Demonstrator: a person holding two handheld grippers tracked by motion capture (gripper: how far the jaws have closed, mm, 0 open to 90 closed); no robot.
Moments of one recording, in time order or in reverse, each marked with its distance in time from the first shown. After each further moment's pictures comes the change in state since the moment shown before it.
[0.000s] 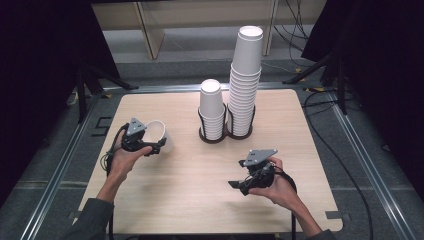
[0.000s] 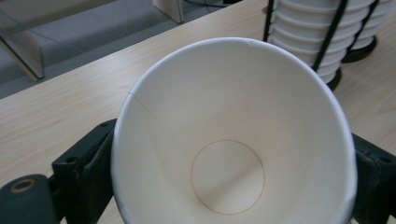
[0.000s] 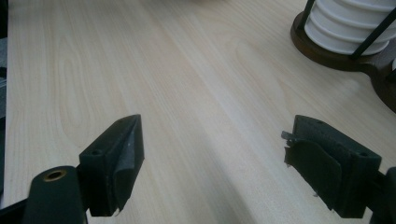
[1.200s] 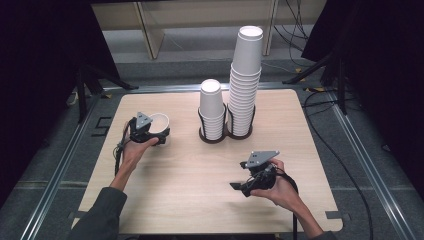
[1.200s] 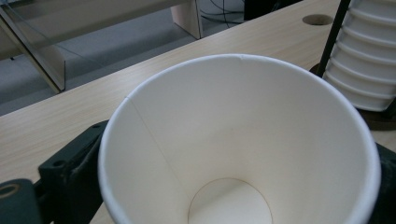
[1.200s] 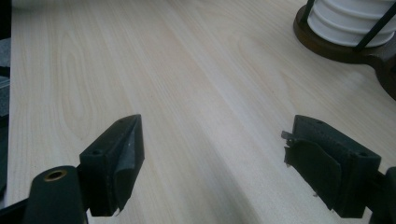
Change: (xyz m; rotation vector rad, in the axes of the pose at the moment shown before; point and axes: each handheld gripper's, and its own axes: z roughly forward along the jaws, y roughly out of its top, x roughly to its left) left arm 0.019 -0.014 0.055 -0.098 0.067 -0.026; right arm 0.000 -0.007 -0.001 0.004 0.015 0.012
